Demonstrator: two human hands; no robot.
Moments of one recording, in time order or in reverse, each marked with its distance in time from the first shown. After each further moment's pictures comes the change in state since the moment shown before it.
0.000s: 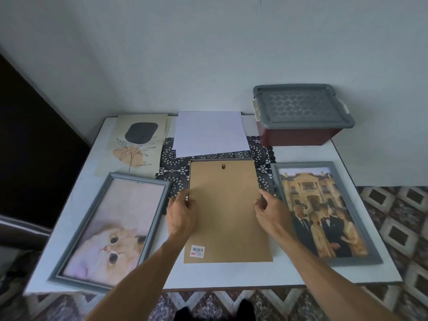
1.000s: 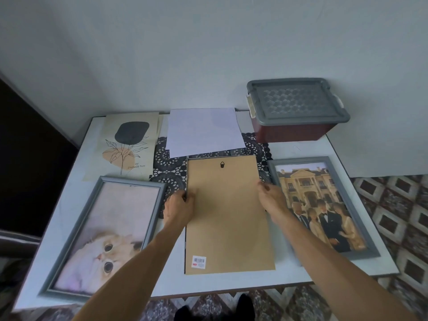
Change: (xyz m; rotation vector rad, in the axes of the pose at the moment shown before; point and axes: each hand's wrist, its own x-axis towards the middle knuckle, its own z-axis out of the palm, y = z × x) left_hand 0.029 0.007 0.000 0.071 -0.164 -0.055; right_hand 0.035 -0.021 -0.003 0.307 -0.055 0.330
